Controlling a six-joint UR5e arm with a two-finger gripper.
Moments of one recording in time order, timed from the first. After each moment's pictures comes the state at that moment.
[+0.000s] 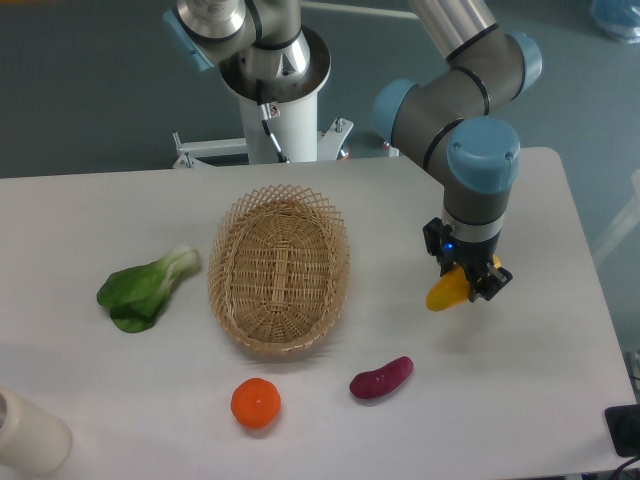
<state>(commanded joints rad) 2.64 -1.96 -1.65 -0.96 1.61 1.53</state>
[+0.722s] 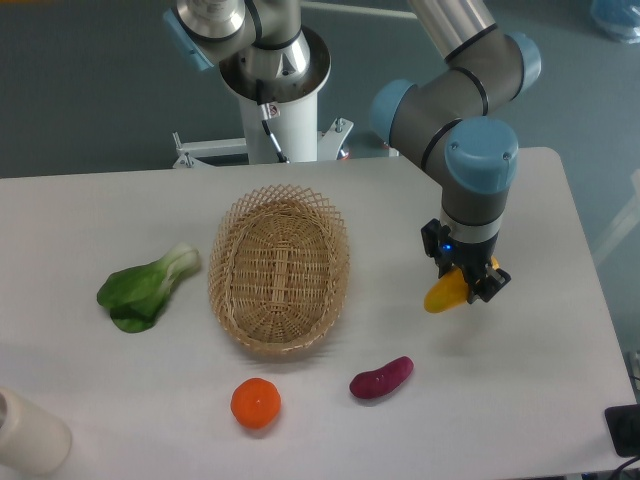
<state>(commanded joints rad) 2.62 -1.95 -1.64 -1.00 1.57 1.50</state>
